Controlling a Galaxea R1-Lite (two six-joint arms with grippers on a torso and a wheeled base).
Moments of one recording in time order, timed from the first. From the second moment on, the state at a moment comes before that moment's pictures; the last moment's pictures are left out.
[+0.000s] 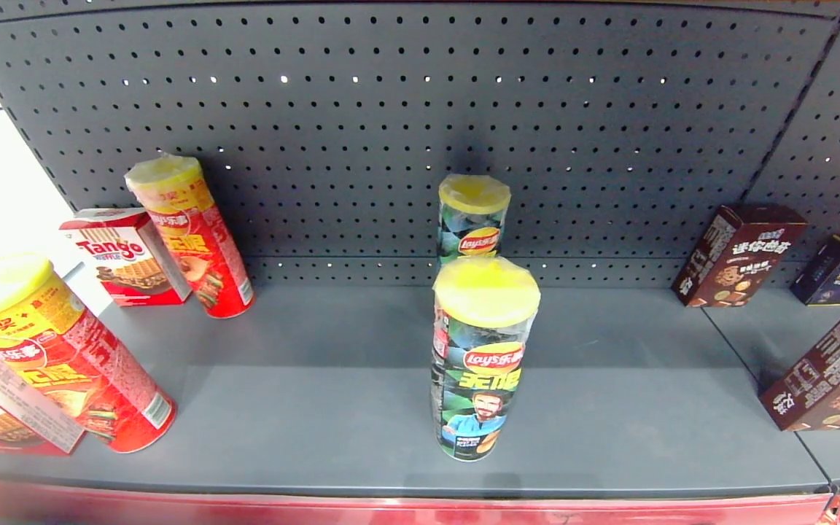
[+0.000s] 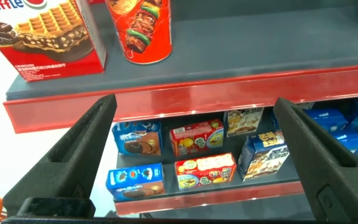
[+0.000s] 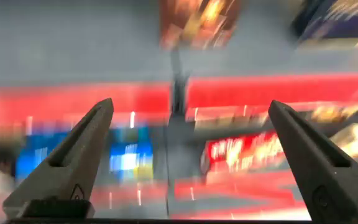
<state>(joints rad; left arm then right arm) -0.01 0.00 0.00 0.00 -0.11 0.04 -0.13 0.11 -0.01 -0.07 -0.02 -0.01</state>
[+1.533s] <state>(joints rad) -0.01 0.00 0.00 0.00 -0.11 0.04 -0.02 0.02 0.00 0.00 0.01 -0.01</state>
